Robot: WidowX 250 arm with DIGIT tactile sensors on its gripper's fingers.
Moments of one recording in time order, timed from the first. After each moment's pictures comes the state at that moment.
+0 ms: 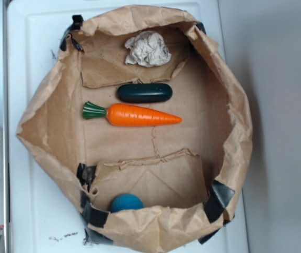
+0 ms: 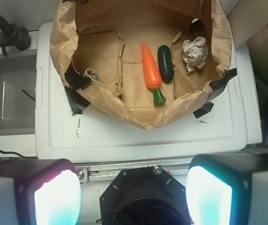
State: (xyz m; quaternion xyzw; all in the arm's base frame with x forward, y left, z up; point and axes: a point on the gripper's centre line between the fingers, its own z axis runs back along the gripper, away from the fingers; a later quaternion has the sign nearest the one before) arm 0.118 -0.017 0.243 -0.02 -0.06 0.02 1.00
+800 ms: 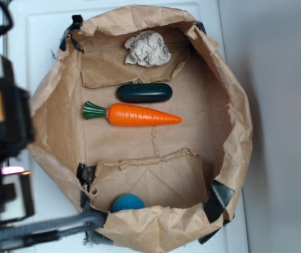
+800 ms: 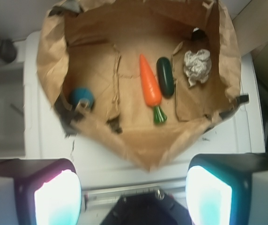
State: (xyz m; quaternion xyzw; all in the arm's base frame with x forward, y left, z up) arm 0.172 -0.009 0.224 0.00 -0.06 0.08 1.00
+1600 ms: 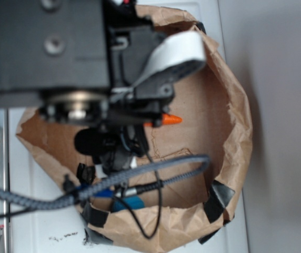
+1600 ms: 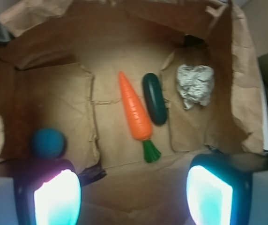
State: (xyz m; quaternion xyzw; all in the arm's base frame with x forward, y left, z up) arm 0.233 0.018 0.181 -0.01 -0.02 0.10 0.99
